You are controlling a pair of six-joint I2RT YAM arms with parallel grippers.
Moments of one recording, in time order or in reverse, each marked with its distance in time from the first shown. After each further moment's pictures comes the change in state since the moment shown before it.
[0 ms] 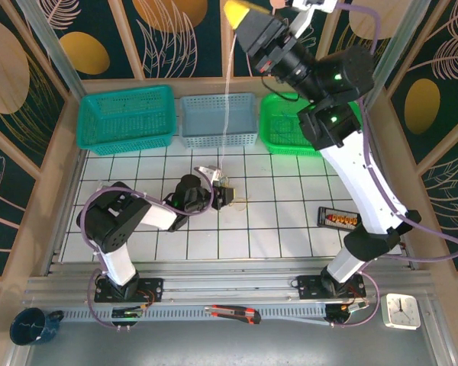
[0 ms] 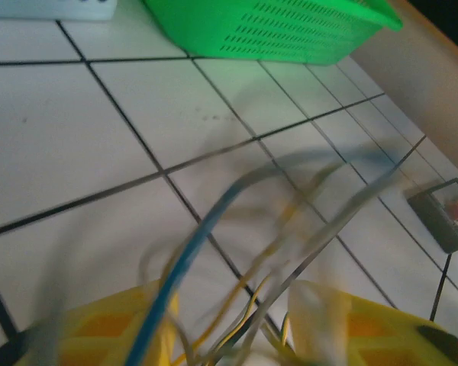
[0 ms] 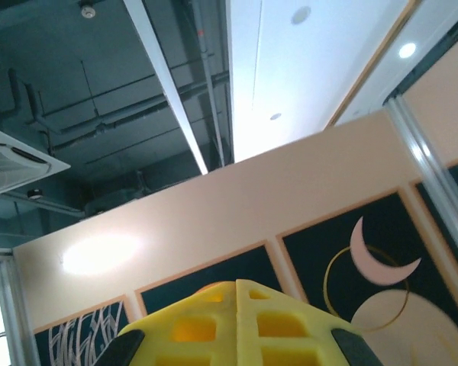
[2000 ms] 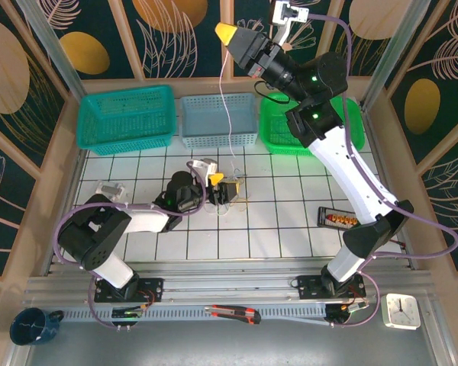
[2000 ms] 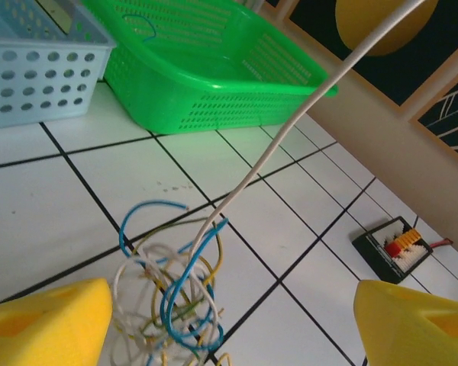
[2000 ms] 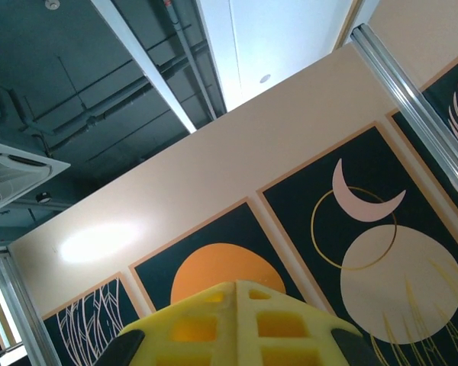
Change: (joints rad) left arm 0.000 -0.185 -0.004 -0.030 0.006 0.008; right arm -0.053 0.004 -0.242 0.166 -0.106 0.175
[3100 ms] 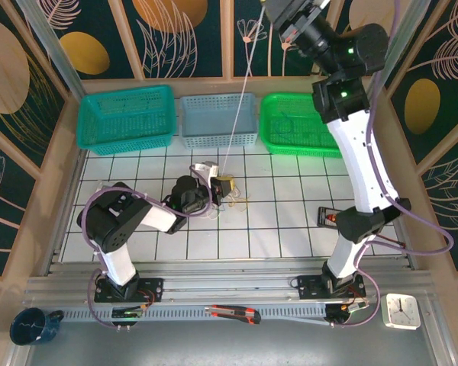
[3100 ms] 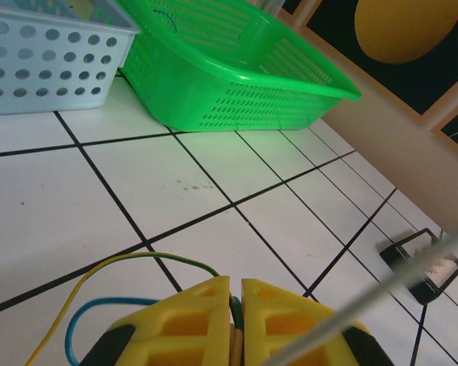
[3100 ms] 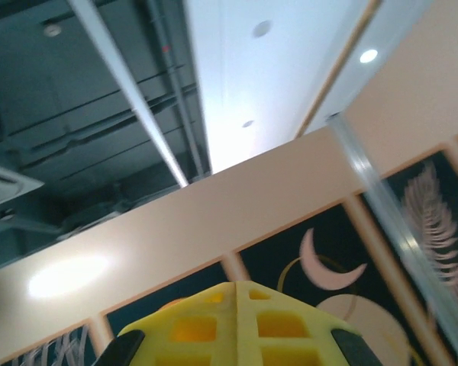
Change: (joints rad) left arm -0.003 0.192 -0.021 0.237 -0.040 -0.031; right arm -0.213 0.130 0.372 -0.121 -0.026 0.053
